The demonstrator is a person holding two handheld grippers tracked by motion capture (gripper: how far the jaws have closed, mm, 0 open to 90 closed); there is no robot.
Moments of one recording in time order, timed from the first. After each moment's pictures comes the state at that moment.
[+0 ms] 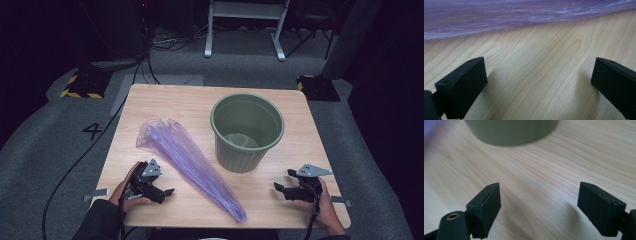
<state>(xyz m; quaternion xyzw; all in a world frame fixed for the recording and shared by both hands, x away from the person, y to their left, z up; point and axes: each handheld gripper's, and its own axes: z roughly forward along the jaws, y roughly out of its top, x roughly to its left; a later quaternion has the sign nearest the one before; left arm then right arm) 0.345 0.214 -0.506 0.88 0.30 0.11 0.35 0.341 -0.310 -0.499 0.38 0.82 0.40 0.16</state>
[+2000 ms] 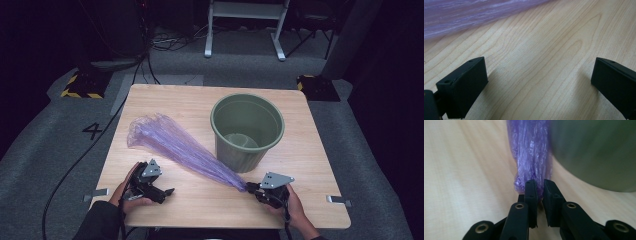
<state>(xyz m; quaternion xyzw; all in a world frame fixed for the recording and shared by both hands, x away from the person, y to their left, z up) 0.343 0.213 -0.506 0.88 0.31 0.12 0.35 0.326 -0.213 -0.501 0.24 0.87 0.40 0.15</state>
